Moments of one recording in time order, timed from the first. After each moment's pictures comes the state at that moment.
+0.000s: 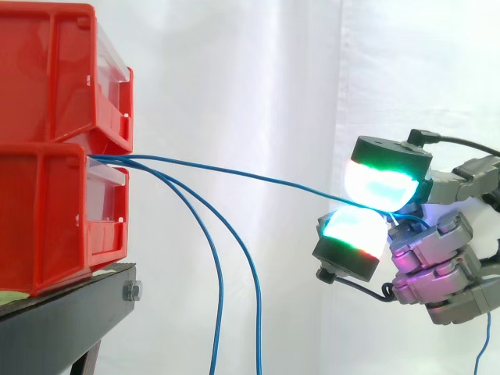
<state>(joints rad) 0.06 -2.16 -1.32 -3.02 -1.44 -0.12</state>
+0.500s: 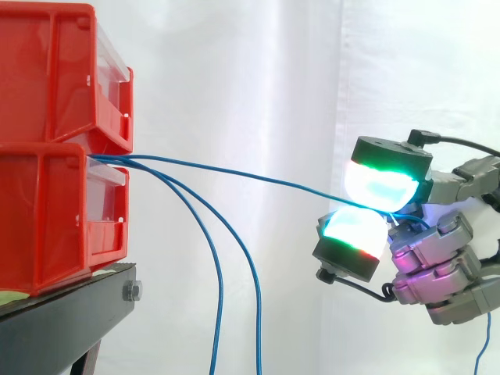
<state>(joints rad) 0.06 -2.16 -1.32 -3.02 -1.44 -0.12</state>
